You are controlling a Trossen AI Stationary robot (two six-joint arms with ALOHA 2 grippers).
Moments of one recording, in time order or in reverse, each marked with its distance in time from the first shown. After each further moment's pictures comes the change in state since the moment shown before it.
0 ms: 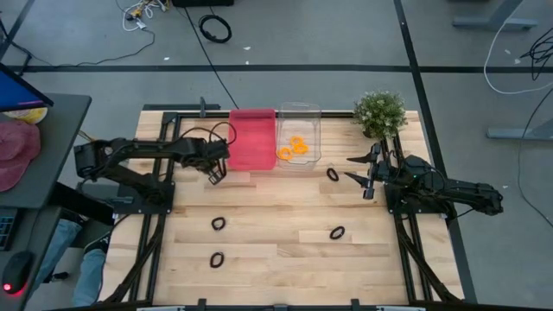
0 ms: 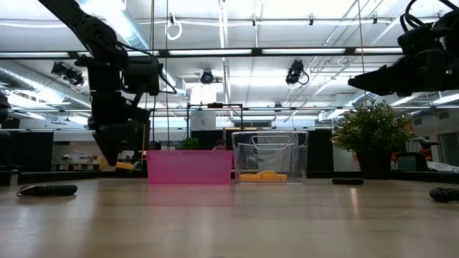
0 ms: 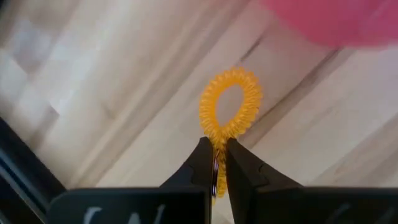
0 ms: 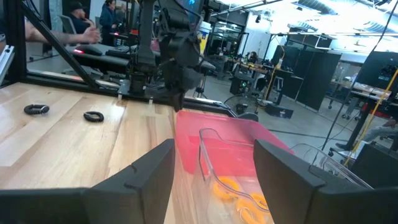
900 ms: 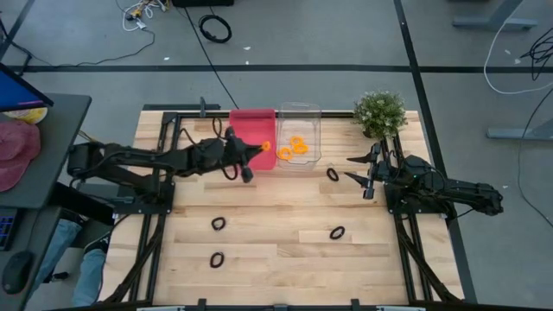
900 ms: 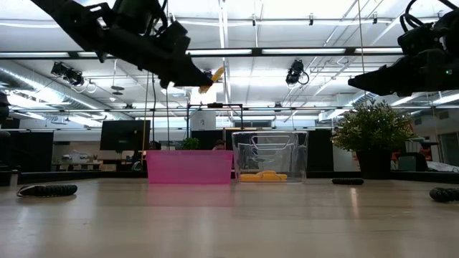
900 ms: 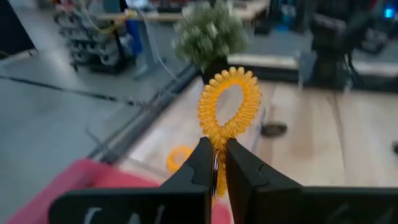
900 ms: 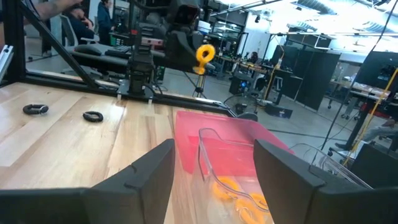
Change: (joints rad) left arm -0.205 -0.063 -0.053 1.155 0.055 0.323; right arm 0.000 0.000 0.000 0.000 0.001 0.000
